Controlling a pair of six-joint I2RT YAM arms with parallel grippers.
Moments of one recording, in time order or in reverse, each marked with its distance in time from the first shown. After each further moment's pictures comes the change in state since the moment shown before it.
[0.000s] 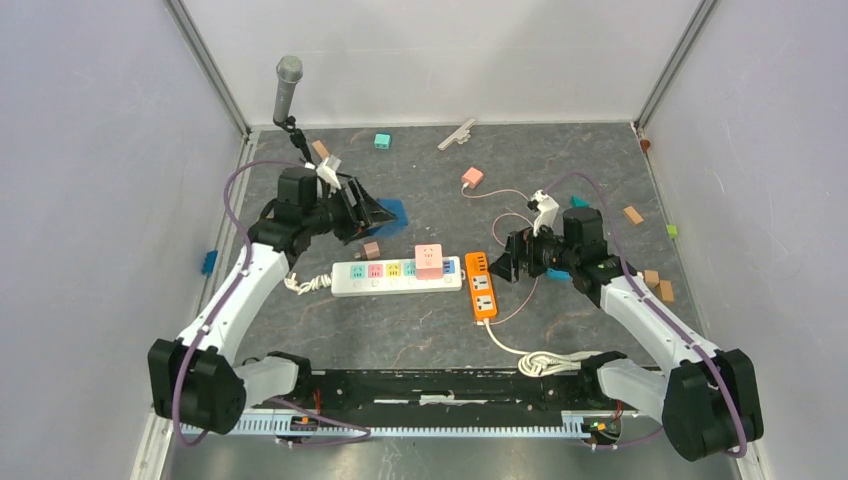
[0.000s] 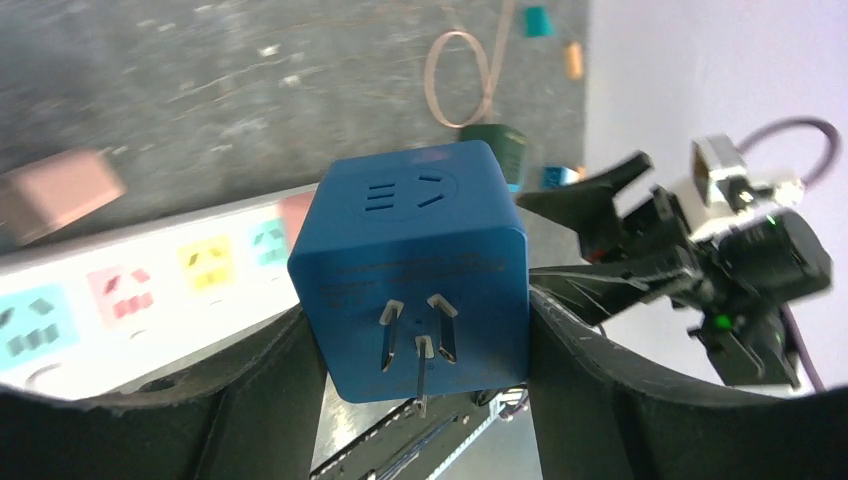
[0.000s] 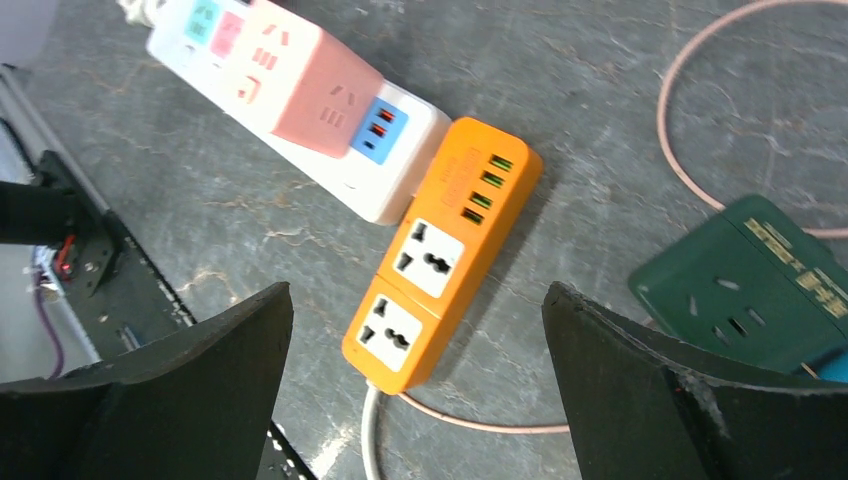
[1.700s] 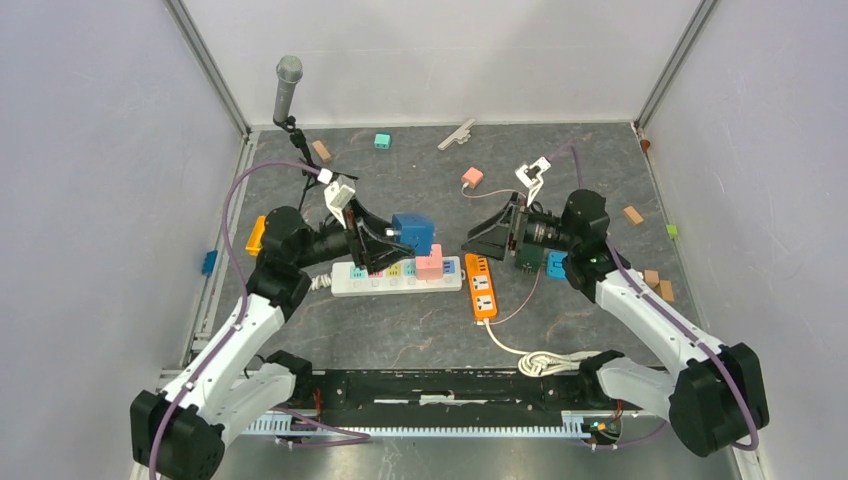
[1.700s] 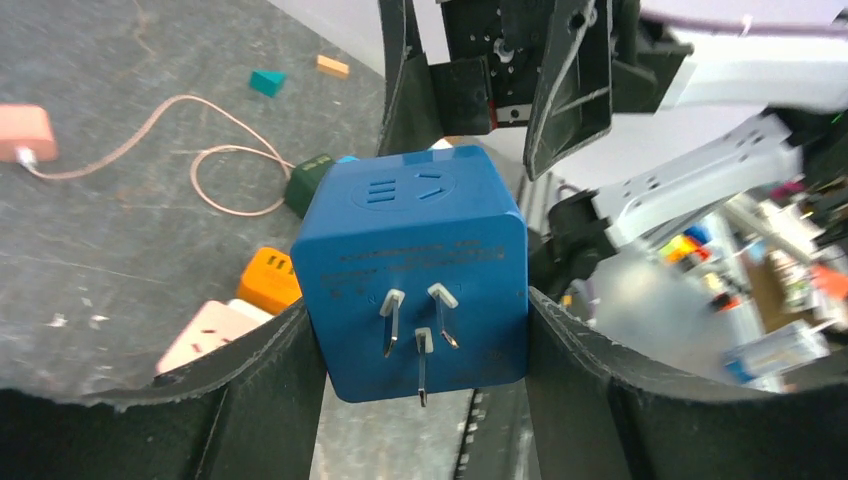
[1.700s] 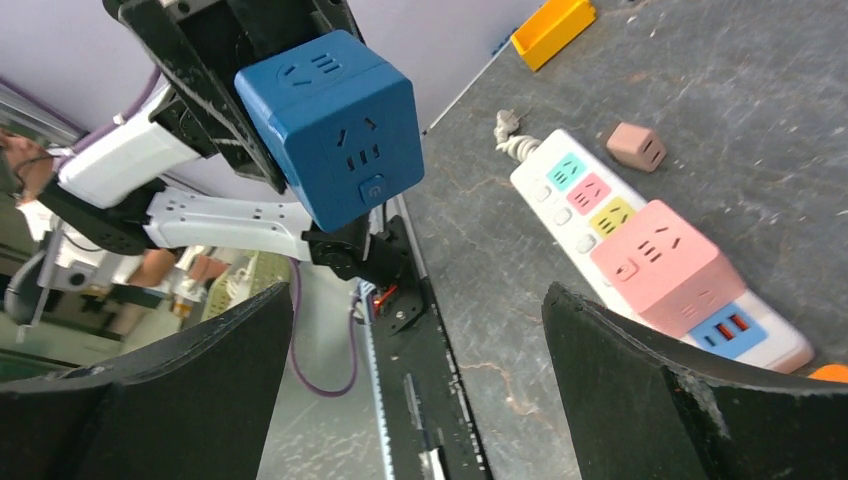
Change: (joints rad) left arm -0.156 -0.283 -0.300 0.713 0.362 0.203; right arm 0.117 0.009 0.094 0.531 -0.362 0.559
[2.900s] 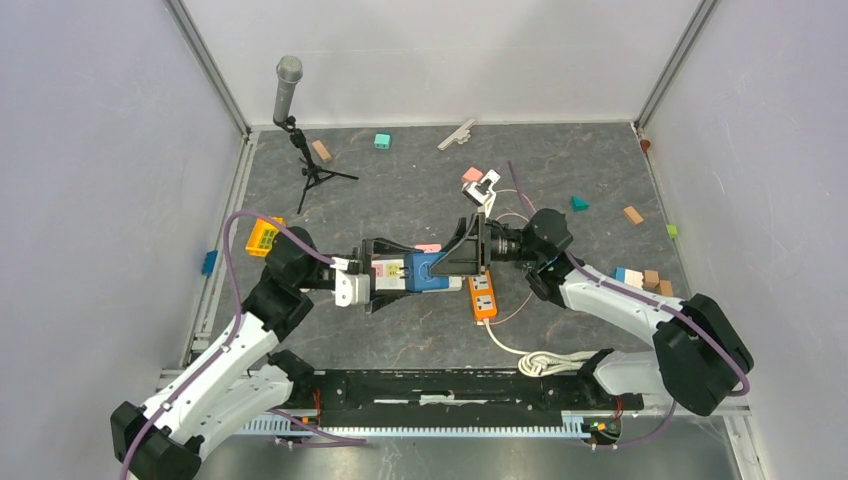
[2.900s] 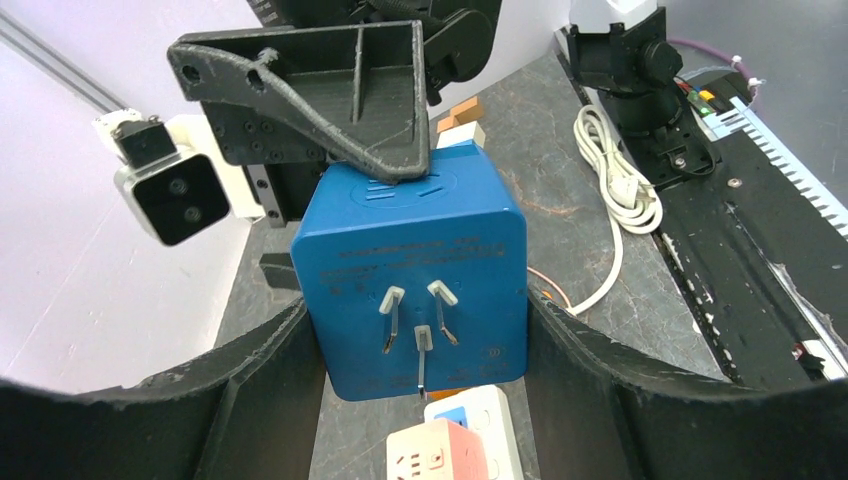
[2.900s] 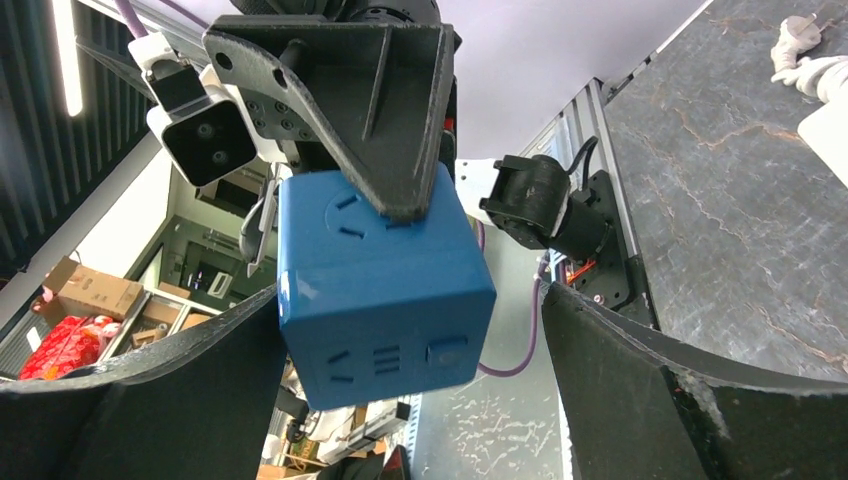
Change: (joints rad) left arm -0.198 -0.140 -0.024 -0.130 0.170 1.107; right arm 0.262 0.197 -0.037 0.485 -0.024 0.509
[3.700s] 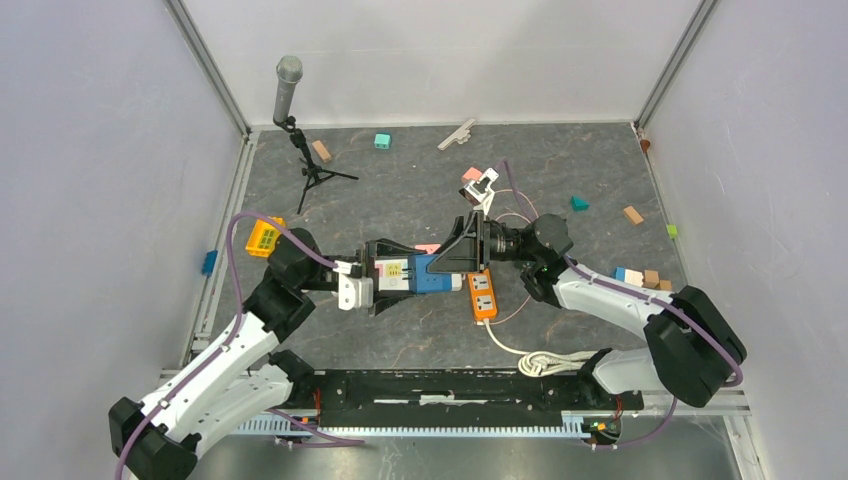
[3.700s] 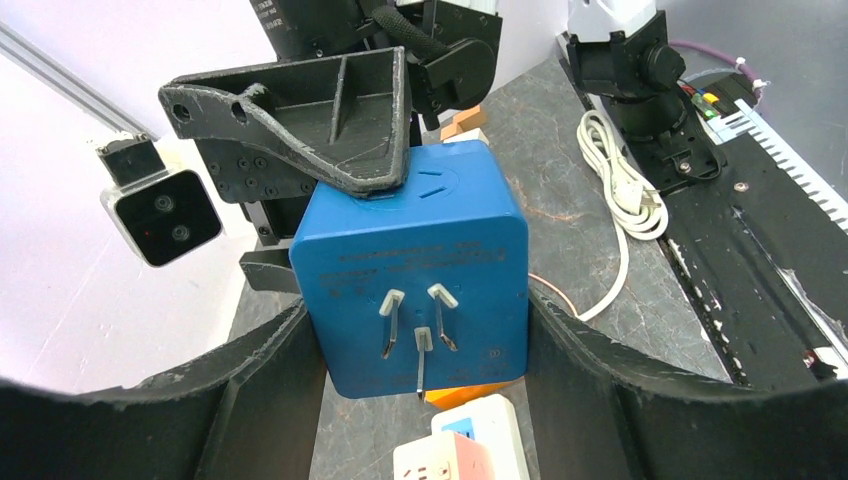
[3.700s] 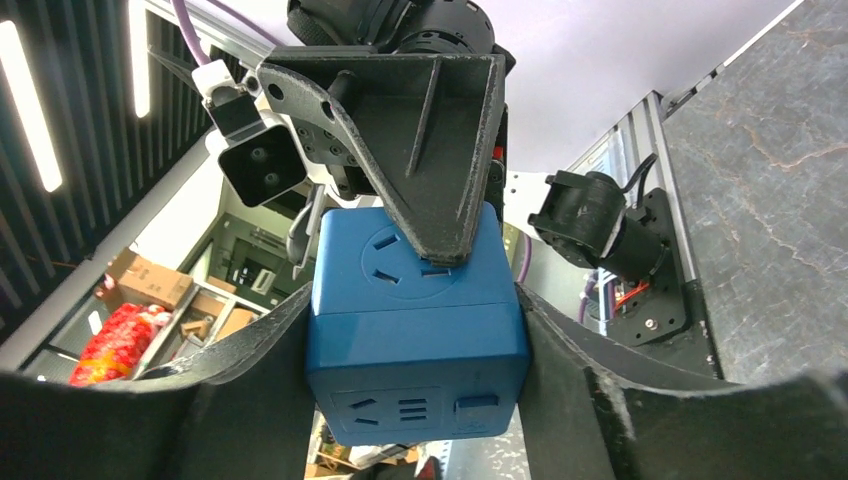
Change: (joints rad) left arm -0.048 0.010 0.007 0.004 -0.052 0.022; right arm 0.037 0.046 0.002 0.200 0.020 0.161
